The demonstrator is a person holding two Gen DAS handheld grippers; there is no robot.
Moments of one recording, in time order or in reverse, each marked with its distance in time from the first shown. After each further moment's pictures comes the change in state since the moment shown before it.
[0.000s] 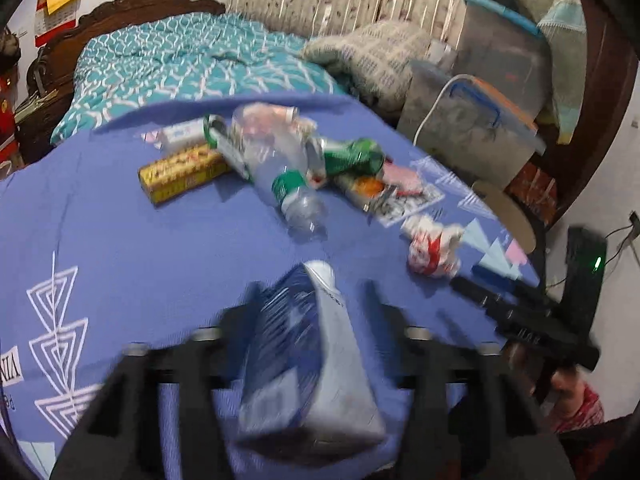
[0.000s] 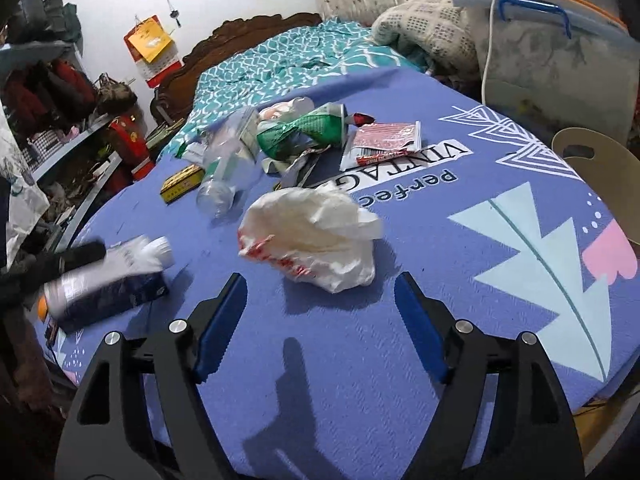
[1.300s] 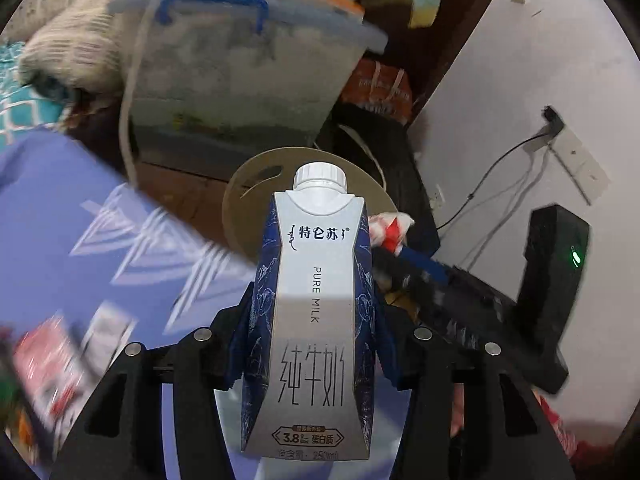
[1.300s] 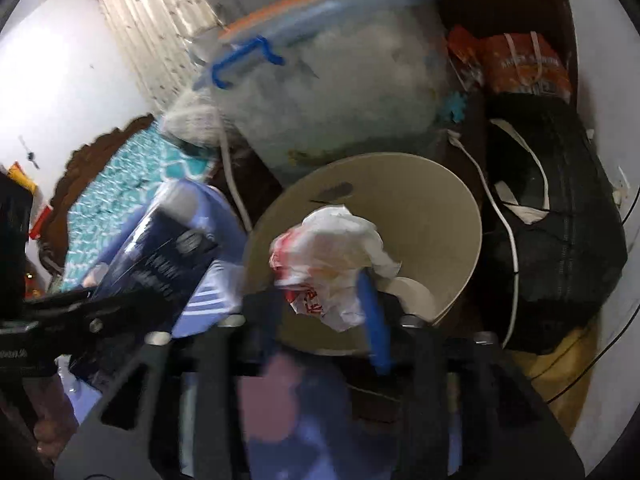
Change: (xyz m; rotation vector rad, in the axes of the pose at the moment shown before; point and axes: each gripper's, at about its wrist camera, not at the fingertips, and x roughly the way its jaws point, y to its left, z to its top) left arm 0.219 -0.308 0.120 0.473 0.272 -0.516; right arm -0.066 -0.242 0.041 0.458 -0.223 -0.383
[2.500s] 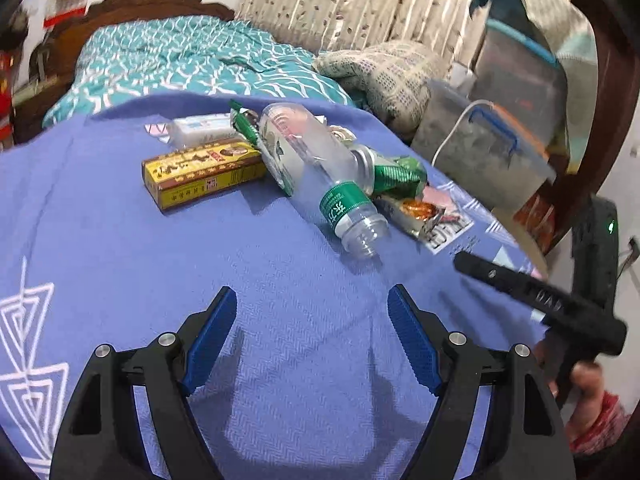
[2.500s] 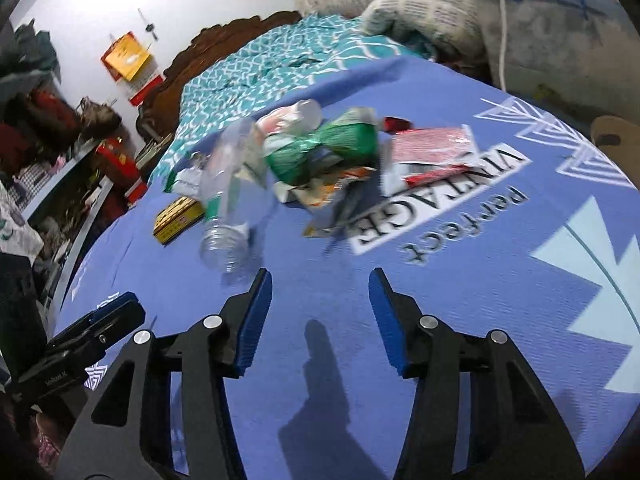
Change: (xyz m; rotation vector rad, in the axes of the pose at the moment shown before) left arm -0.260 0.162 -0.310 -0.522 -0.397 0.437; right arm -0.002 0.274 -0.147 -0.365 0.256 0.360
